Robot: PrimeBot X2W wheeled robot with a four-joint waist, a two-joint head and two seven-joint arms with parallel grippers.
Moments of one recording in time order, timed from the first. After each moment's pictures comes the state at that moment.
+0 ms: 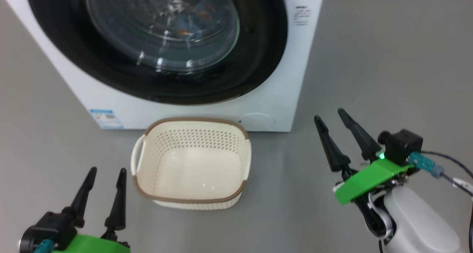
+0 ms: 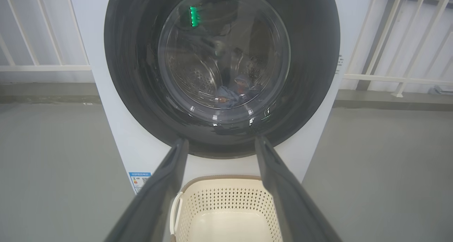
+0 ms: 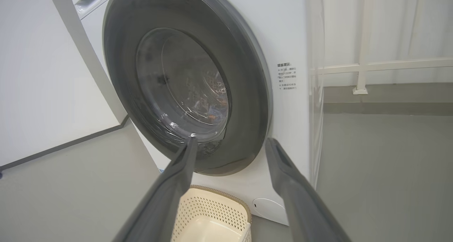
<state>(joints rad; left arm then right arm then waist) -0.12 0.22 -0.12 0.23 -0.35 -0.13 -0.26 -0.42 -0.22 0.41 0.39 0.57 0.13 -0.26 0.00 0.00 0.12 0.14</state>
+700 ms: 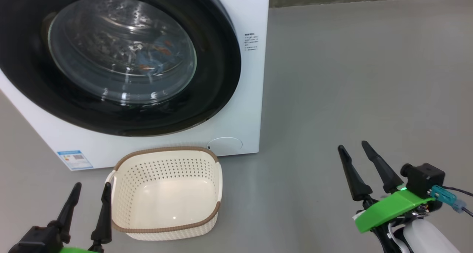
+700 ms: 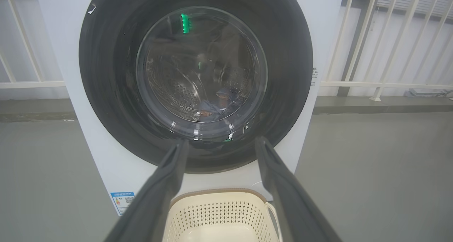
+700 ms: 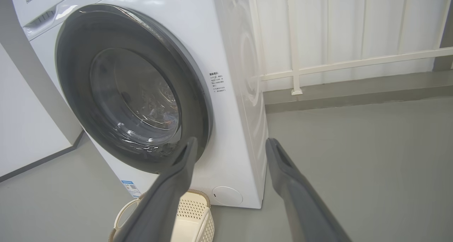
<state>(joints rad) -0.05 0.23 -0.06 0.25 -0.35 -0.13 -0.26 -0.22 -0.23 0.31 0.33 0.56 0.13 -0.26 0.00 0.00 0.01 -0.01</state>
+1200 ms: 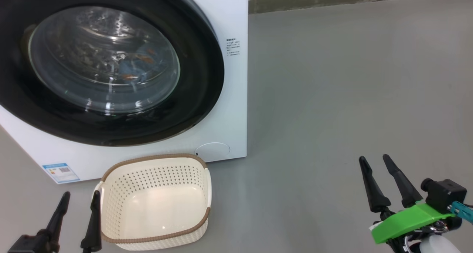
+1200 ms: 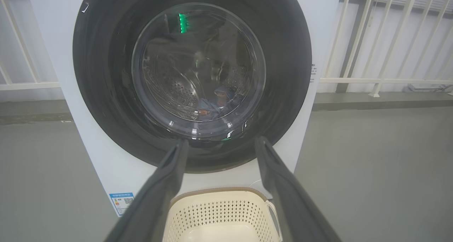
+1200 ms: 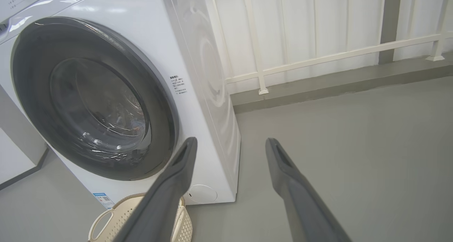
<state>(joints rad) -0.03 0.24 -0.02 0.26 -0.34 -0.13 -0.26 -0.12 -0.23 0.20 0.30 0.55 0.13 -0.26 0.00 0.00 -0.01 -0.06</state>
